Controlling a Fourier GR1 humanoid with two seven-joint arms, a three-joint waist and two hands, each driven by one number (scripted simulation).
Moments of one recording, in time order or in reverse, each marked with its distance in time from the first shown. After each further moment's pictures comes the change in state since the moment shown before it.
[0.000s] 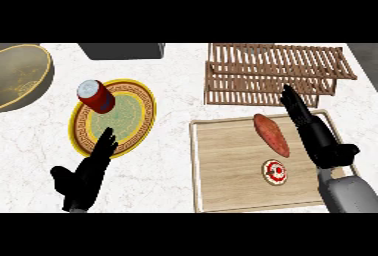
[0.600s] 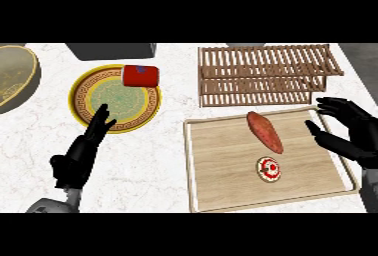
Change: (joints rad) left arm -0.130 0.064 0.007 -0.039 -0.133 0.035 -0.014; right arm 0.062 -0.100 -0.194 -0.004 -0.034 -0.132 0.153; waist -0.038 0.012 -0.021
